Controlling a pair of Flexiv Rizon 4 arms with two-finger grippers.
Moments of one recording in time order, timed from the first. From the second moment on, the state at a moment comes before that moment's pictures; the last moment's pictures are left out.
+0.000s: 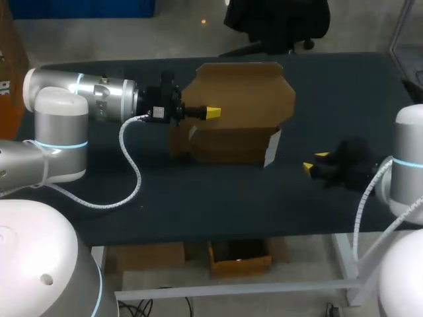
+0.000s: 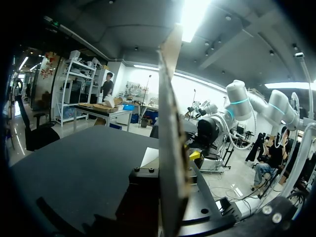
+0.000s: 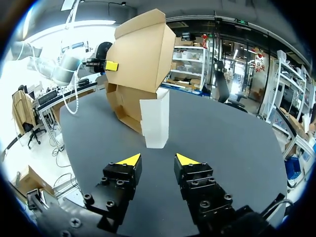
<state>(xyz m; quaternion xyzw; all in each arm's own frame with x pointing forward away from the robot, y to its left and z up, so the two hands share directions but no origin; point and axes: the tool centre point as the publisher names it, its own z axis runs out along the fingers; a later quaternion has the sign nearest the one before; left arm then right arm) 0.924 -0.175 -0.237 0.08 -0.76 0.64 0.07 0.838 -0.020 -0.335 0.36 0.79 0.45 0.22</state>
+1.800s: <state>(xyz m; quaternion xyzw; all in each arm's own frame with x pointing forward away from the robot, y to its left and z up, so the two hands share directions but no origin) 0.924 -0.175 -0.237 0.08 -0.76 0.64 0.07 0.919 0.033 -0.365 0.20 0.85 0.48 0.13</state>
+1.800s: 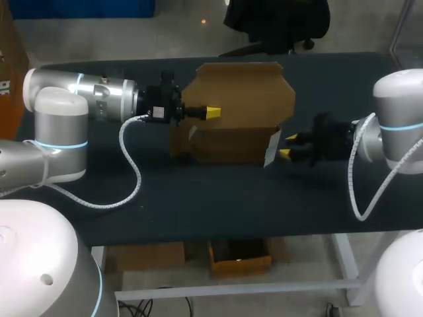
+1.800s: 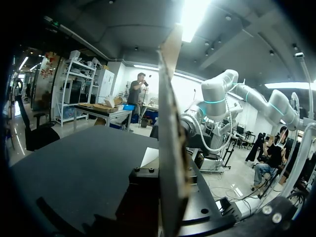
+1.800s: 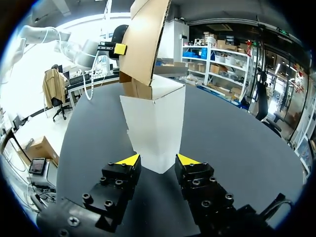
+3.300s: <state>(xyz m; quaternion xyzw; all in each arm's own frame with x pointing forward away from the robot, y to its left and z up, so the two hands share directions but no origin) 0.924 -0.174 -0.237 0.08 -0.76 0.64 0.07 0.931 0.064 -0.359 0.25 0.81 0.50 0.15</state>
